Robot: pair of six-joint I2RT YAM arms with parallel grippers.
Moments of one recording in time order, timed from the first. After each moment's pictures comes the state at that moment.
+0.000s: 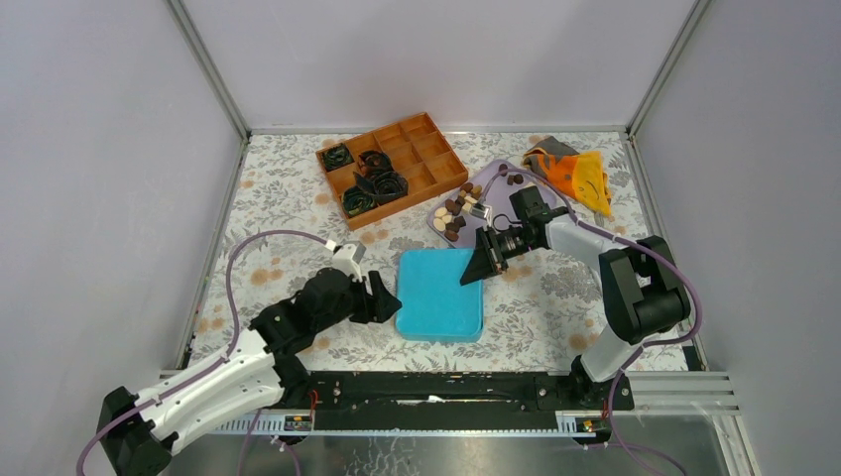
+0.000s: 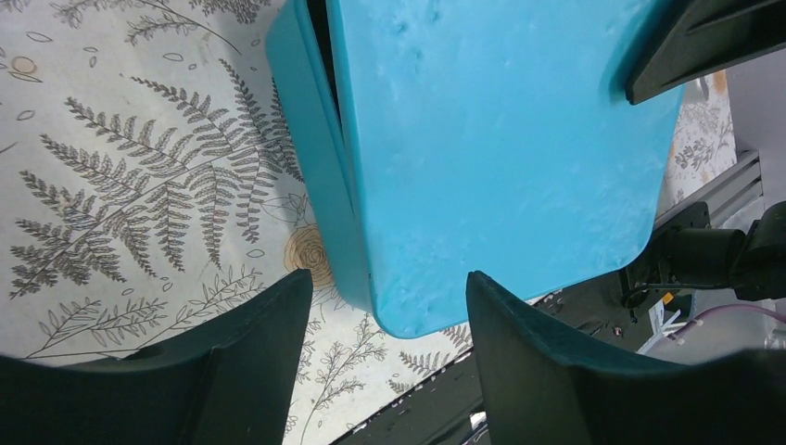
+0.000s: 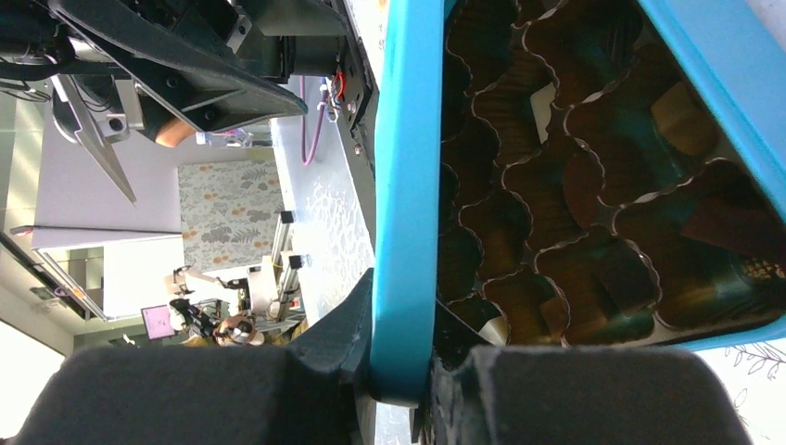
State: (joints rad) left arm -0.81 0.67 0.43 -0.32 -0.04 -0.71; right arm 0.35 1.67 0.96 -0.51 -1.19 0.07
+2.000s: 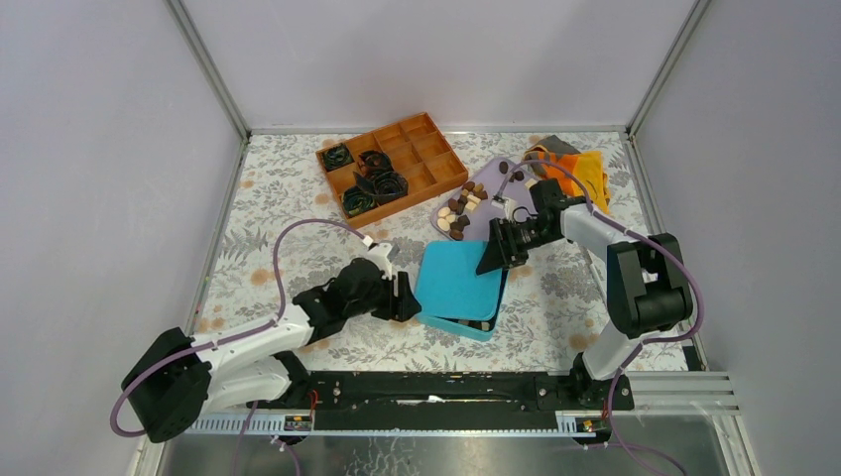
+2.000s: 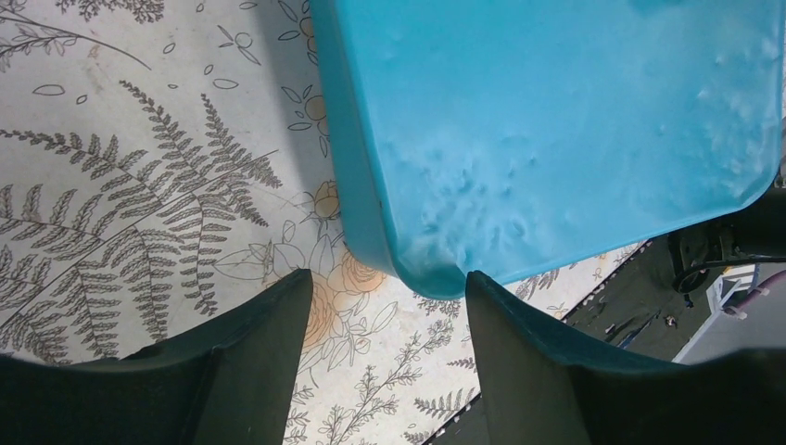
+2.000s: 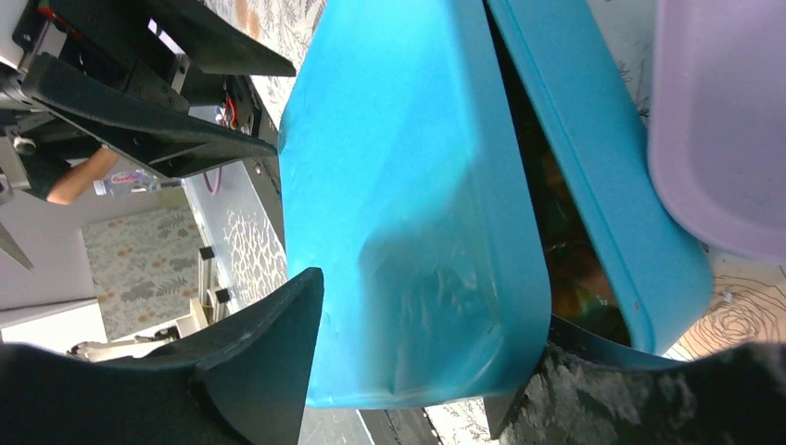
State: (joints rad) left arm -0.81 1.06 0.43 -0.02 0.08 -0.62; right arm 0.23 1.69 1.03 -0.68 -0.99 -0.10
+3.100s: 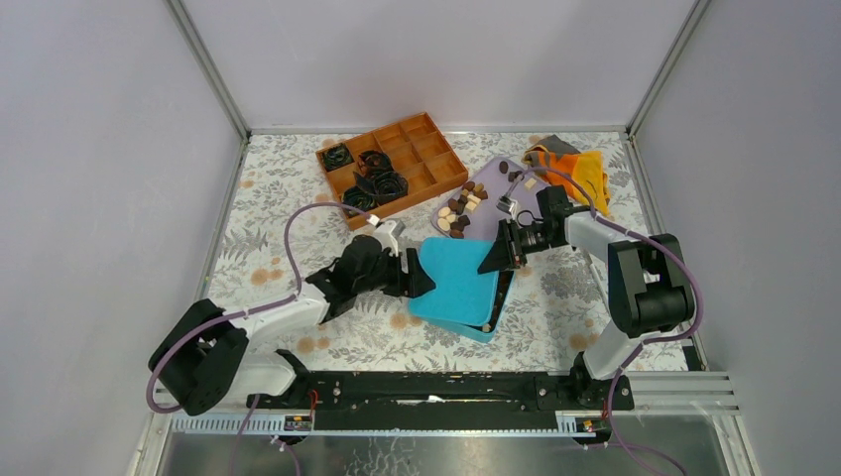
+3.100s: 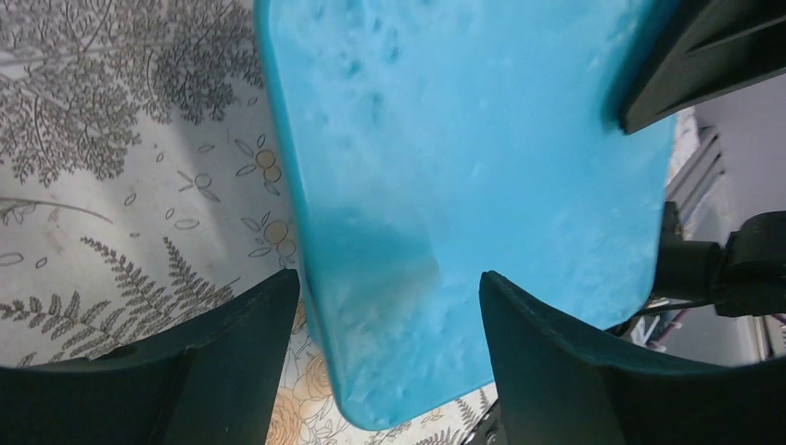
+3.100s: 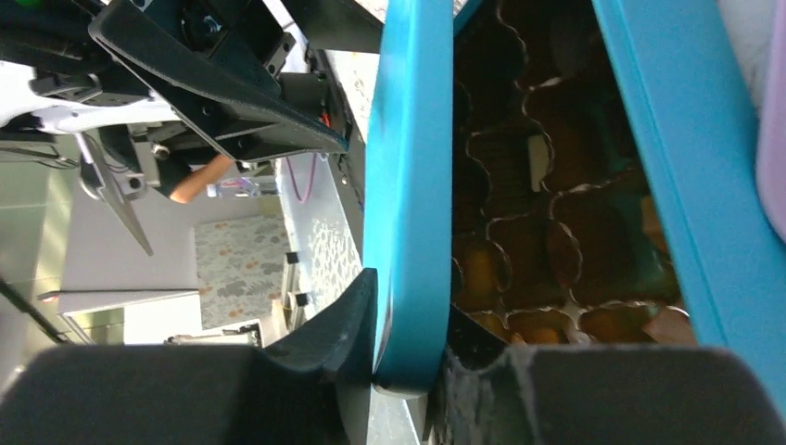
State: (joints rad) left arm -0.69 1.28 0.51 0.20 0.25 -0.62; right arm 0.18 1.69 0.96 -0.57 -1.18 0.00
